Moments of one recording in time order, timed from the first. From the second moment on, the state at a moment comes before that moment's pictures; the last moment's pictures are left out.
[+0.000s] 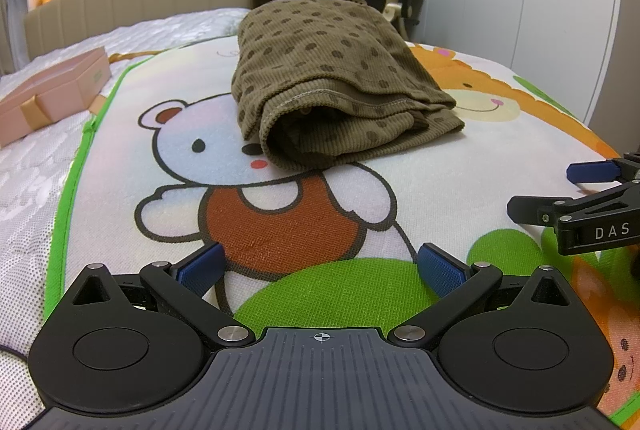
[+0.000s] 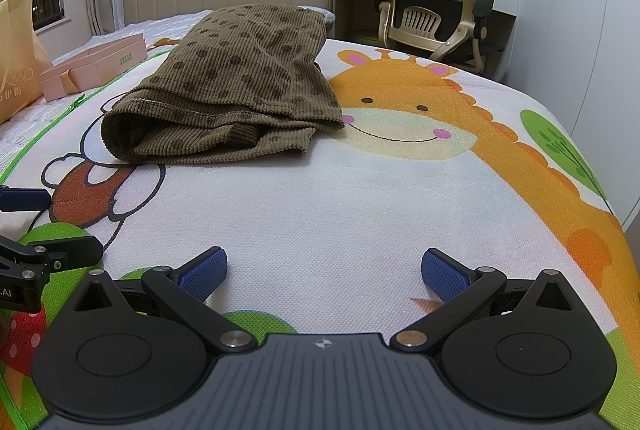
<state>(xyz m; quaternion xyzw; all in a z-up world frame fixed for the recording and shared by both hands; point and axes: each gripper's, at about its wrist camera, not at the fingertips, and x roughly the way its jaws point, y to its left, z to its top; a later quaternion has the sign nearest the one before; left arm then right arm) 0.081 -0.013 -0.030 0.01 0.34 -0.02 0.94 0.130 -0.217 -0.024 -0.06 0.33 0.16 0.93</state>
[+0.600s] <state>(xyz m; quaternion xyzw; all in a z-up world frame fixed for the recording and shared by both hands) 0.081 -0.011 -0.030 0.00 0.34 -0.02 0.94 0.130 -0.216 -0.024 -0.06 0.33 0.16 0.93</state>
